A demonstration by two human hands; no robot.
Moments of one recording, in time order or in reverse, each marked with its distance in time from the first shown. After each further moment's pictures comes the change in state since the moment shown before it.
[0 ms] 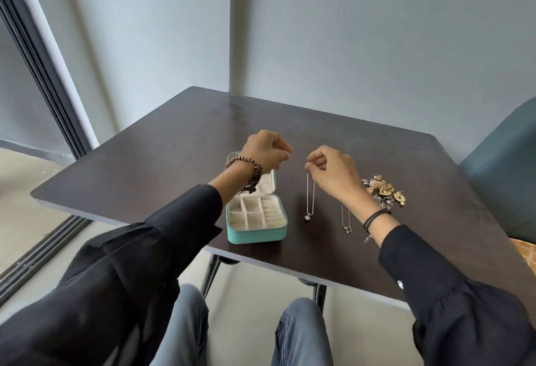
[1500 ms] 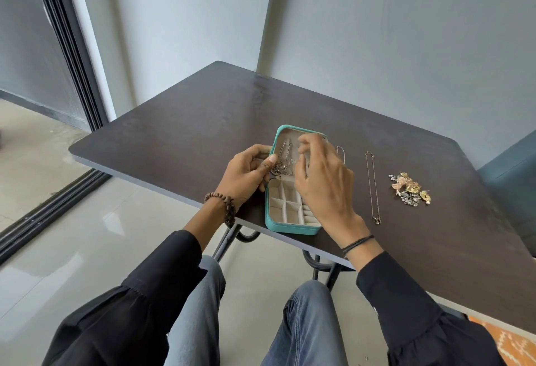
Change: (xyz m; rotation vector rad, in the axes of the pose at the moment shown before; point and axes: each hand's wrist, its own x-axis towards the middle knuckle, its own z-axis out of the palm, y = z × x) left_hand -0.085 -0.103 -0.020 -0.605 0.107 0.047; right_hand -0.062 -0.081 0.064 -0.297 0.347 -0.431
